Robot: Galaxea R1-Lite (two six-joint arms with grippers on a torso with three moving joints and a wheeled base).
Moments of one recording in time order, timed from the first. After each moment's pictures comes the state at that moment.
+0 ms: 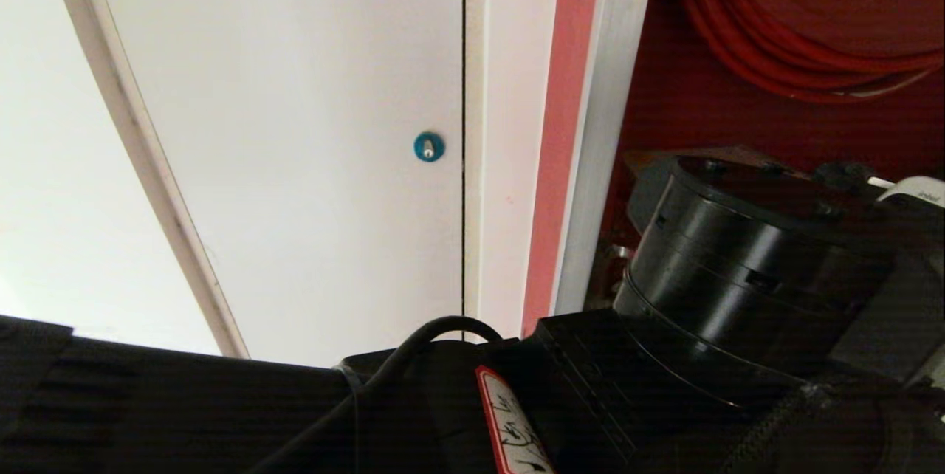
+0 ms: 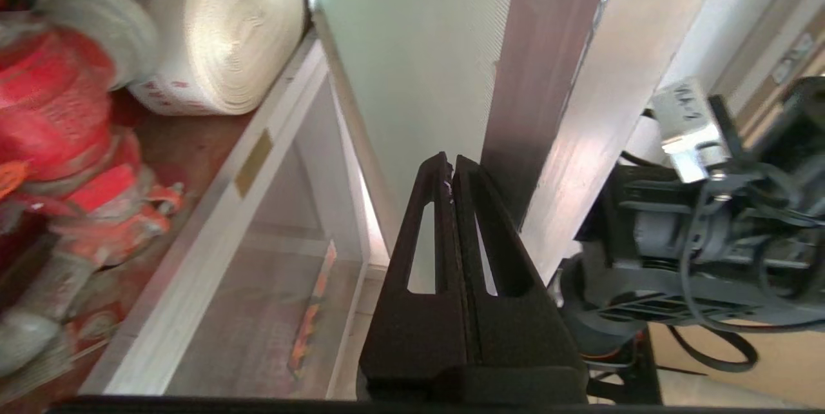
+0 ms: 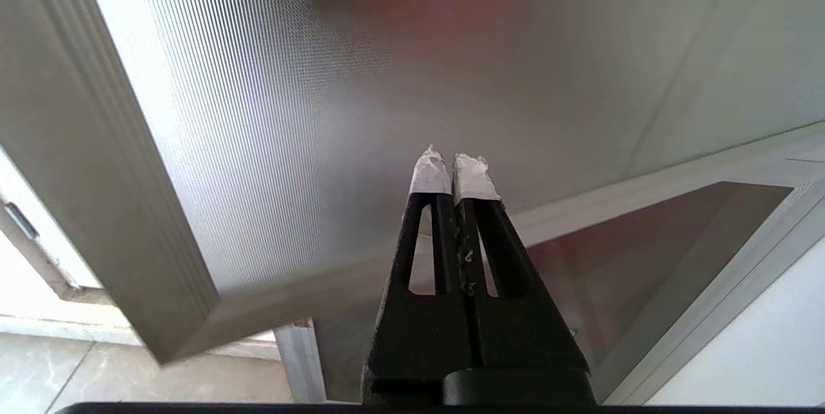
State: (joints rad) left arm -1.26 1.94 -1.45 -0.41 -0.18 0.01; right arm 0.01 0.00 -0.01 0.02 0.04 -0.05
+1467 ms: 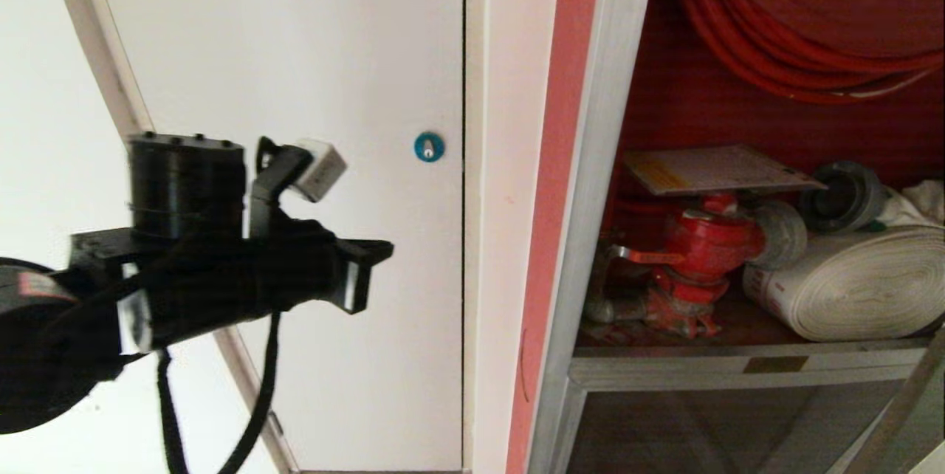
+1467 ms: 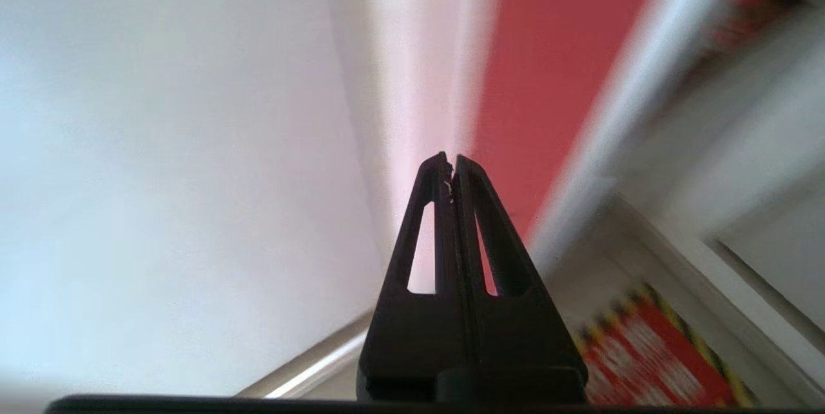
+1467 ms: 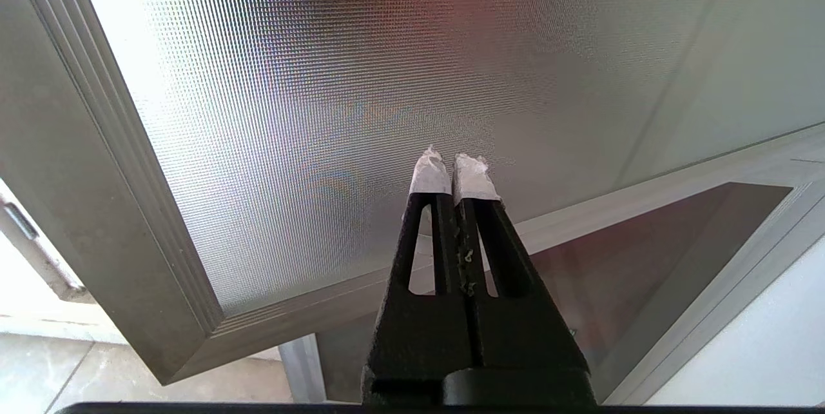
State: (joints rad) left arm -0.48 1.51 -0.85 -0.41 -0.14 0.02; right arm 0.01 0.00 -0.01 0.02 0.04 -0.05
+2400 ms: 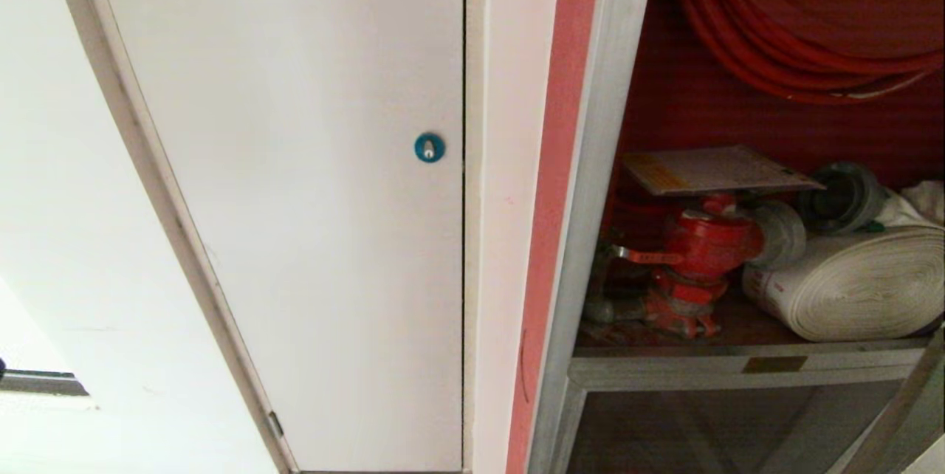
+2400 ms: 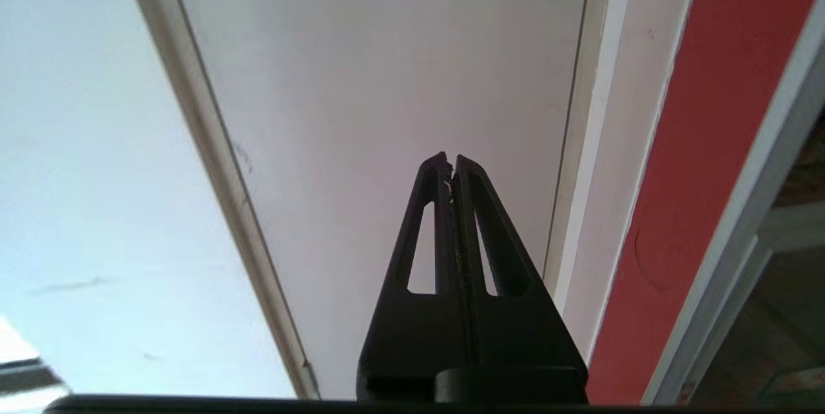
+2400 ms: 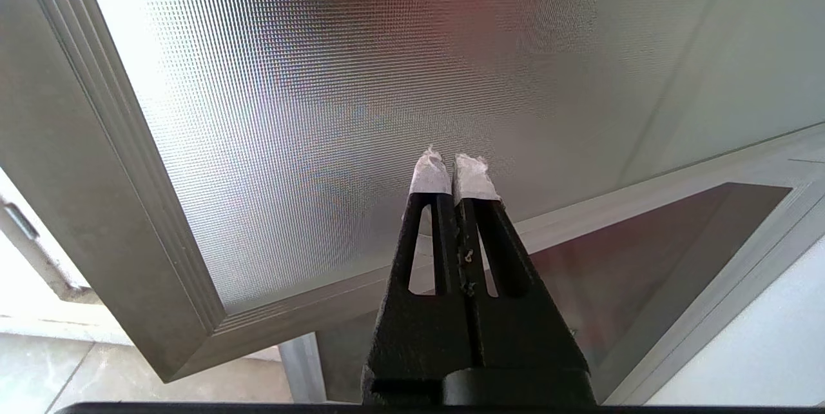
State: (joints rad) left arm -0.03 0.45 -0.33 -0.25 -0.13 0.04; right arm 0.01 0.00 -0.01 0.02 0.04 -0.05
